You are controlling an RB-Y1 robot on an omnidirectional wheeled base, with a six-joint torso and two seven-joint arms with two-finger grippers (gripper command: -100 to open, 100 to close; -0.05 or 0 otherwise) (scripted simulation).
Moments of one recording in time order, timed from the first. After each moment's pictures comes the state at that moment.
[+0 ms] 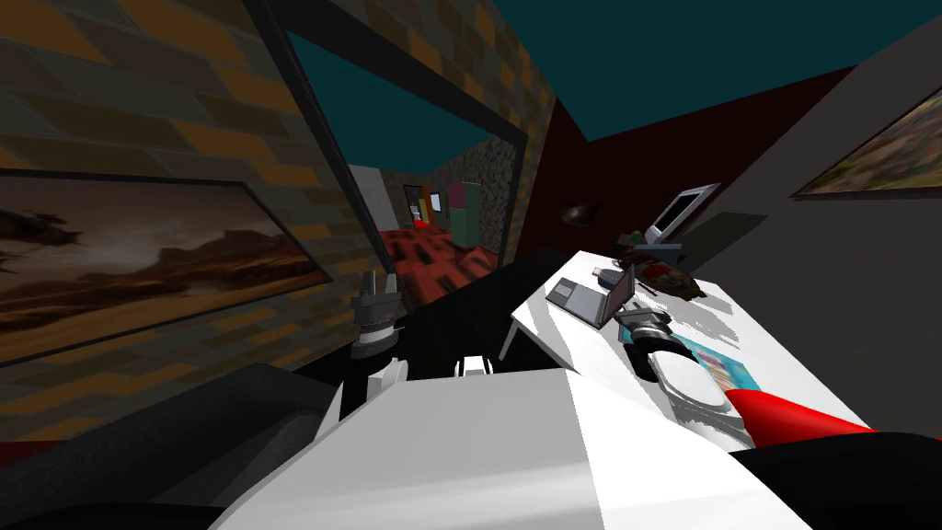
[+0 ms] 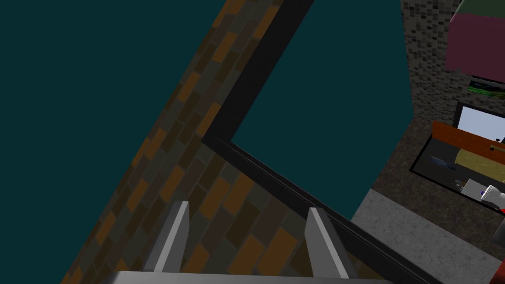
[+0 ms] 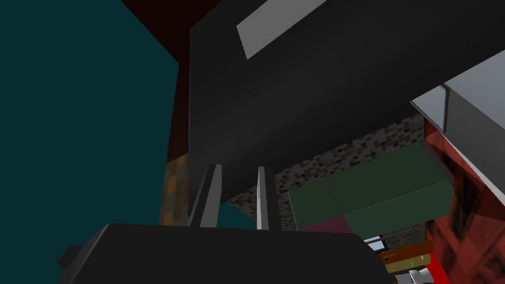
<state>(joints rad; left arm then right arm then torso) 0.51 0.03 -0.05 -2.29 -0.02 -0.60 0.17 0.30 -0.38 -0.71 -1.59 1.68 -0.09 0.39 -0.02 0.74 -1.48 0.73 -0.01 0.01</state>
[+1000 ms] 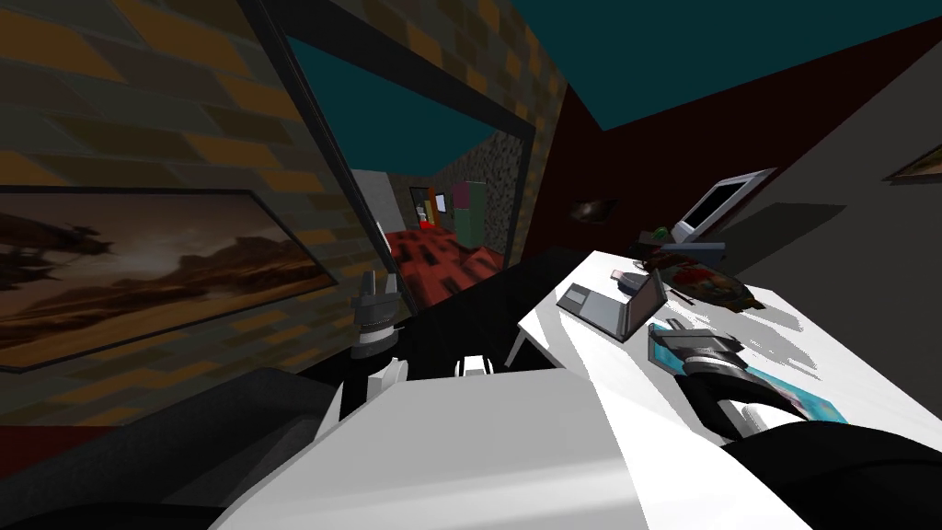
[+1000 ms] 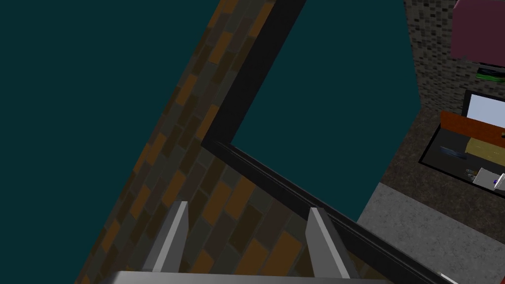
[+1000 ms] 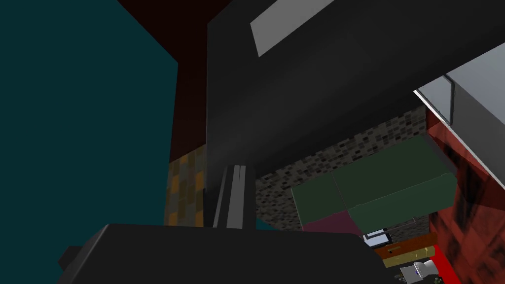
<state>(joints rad) 0.51 0.03 -0.05 -2.29 -0.02 -0.60 0.17 0.55 -0.34 -0.80 -1.76 1.30 -0.13 0.61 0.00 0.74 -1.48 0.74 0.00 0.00</state>
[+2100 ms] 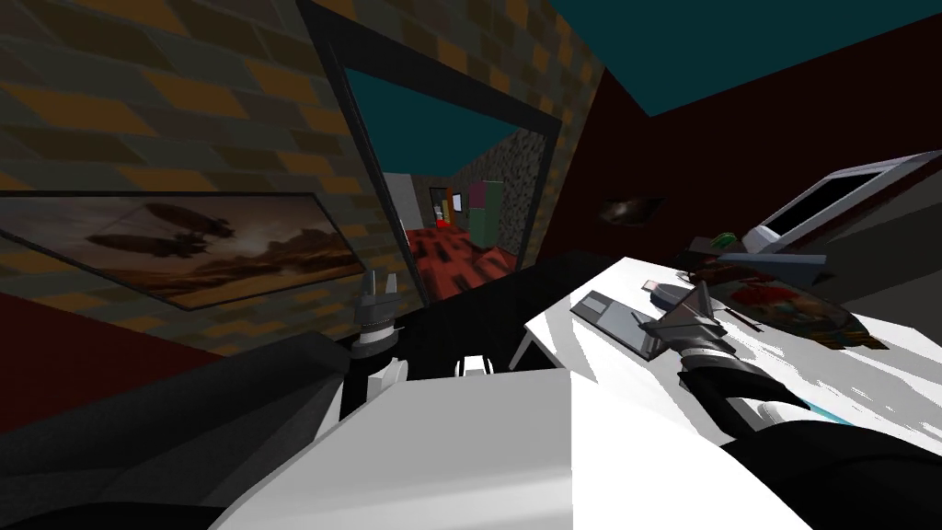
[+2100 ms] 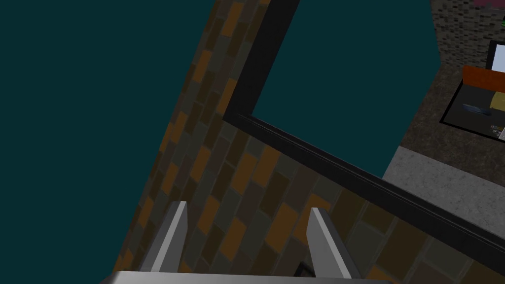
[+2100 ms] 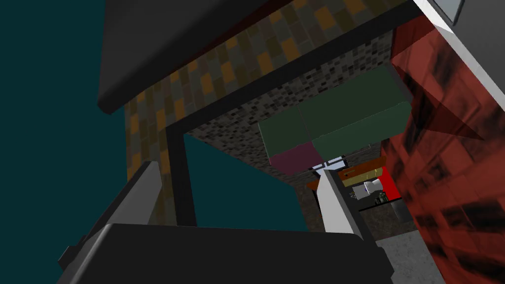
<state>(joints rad) 0.51 0.03 -0.05 -2.29 -0.02 -0.60 0.17 0.60 -0.40 -0.78 -1.84 1.20 -0.20 0.67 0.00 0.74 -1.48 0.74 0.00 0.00</state>
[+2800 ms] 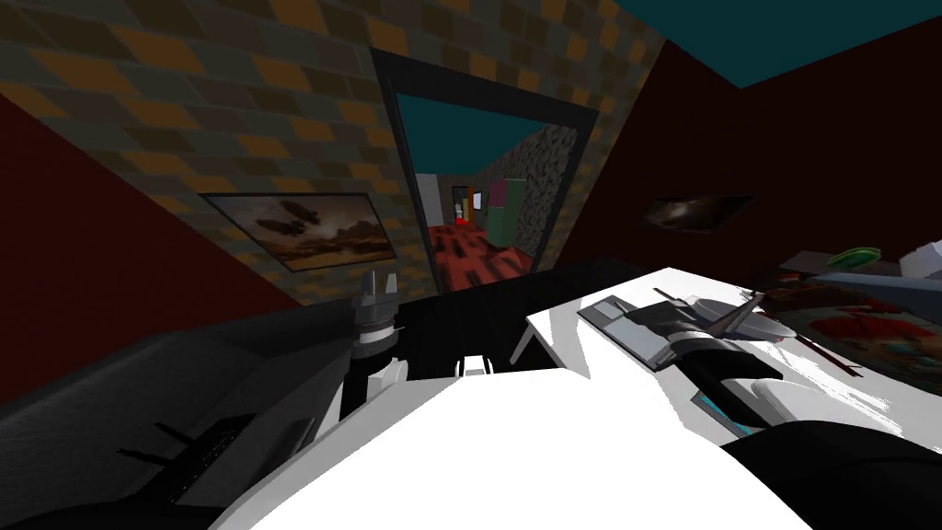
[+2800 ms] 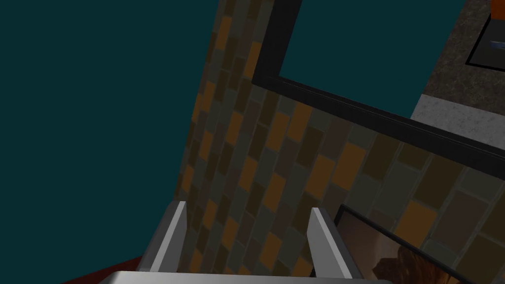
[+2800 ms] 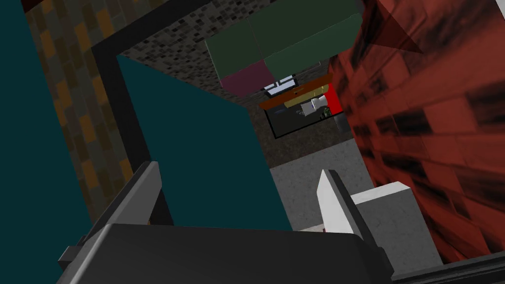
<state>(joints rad) 0.51 0.03 -0.05 -2.29 -0.02 -0.60 0.17 0.57 -0.51 -0.76 -1.83 1.20 -0.33 0.64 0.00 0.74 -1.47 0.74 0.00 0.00</state>
